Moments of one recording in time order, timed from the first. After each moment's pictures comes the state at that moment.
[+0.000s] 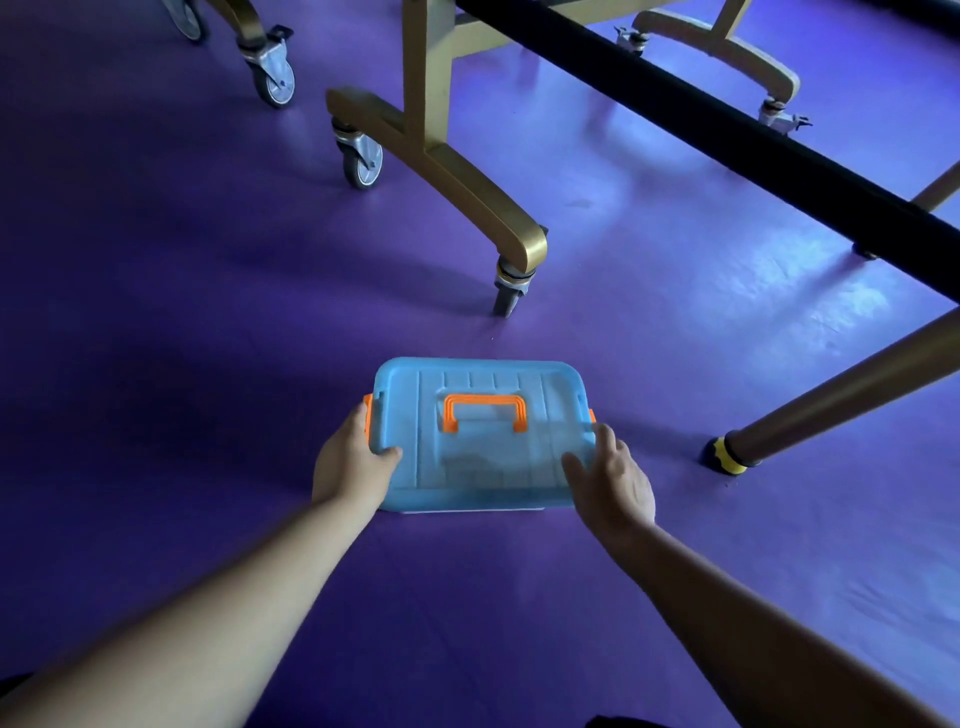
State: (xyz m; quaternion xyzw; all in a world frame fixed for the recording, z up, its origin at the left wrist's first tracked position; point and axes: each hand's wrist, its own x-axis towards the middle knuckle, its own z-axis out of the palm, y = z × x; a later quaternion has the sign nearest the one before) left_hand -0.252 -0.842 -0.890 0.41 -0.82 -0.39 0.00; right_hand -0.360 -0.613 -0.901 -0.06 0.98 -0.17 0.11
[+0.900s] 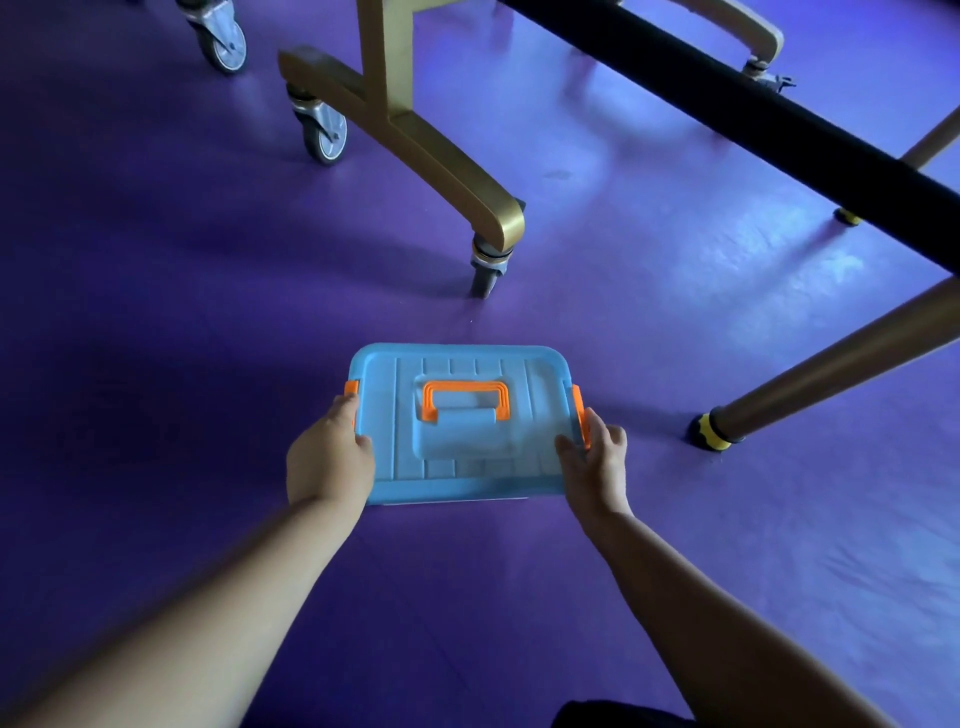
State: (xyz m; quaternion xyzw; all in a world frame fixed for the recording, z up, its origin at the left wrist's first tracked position) left_hand -0.266 -0.839 -0.899 0.38 -0.89 -0.26 0.00; right_hand -0.368 -0.610 -0.927 0.02 0.89 -0.44 0.11
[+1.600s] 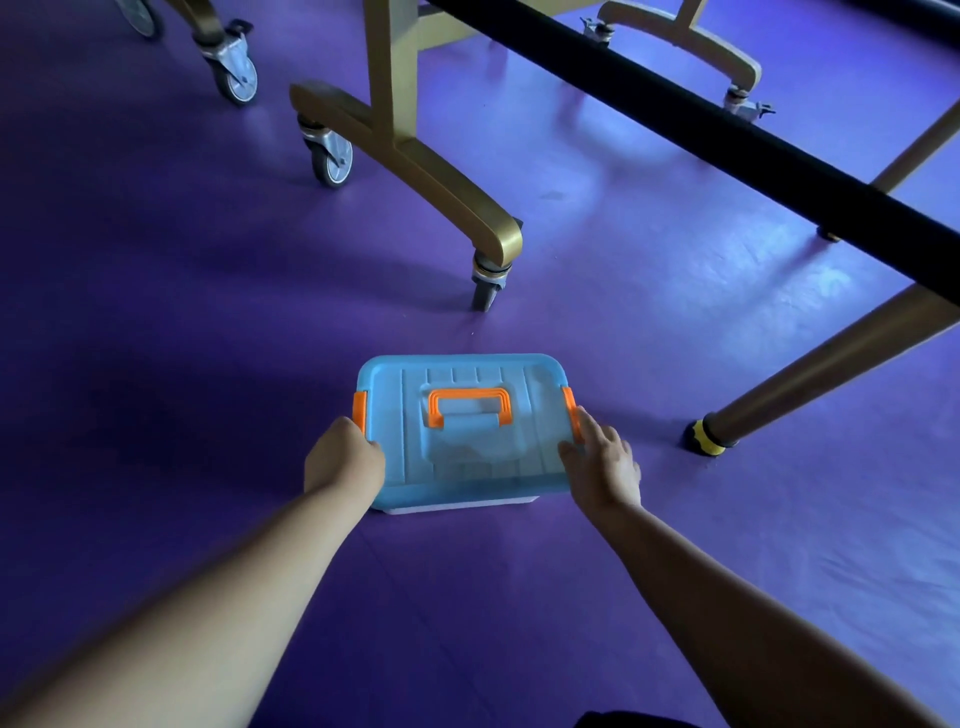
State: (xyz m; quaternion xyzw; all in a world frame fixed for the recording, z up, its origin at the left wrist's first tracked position) left_hand -0.268 -0.838 -0.888 0.46 -0.83 -0.30 -0.09; right_hand -0.365 -0.604 -0.905 -0.04 0.97 -0.21 0.12
